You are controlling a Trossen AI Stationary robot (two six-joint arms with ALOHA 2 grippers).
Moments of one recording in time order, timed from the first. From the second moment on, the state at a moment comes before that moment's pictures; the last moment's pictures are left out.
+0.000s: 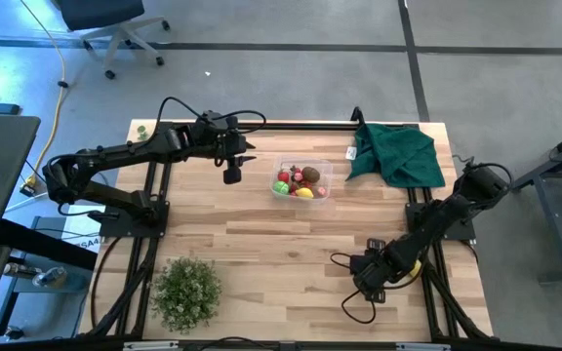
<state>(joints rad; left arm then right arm) 0.58 1.25 0.92 -0.31 0.12 0.44 0.69 1.60 0.80 -0.61 0.01 0.83</state>
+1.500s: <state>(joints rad) 0.58 1.25 0.92 -0.31 0.12 0.44 0.65 1.52 0.88 -0.62 0.37 0.74</state>
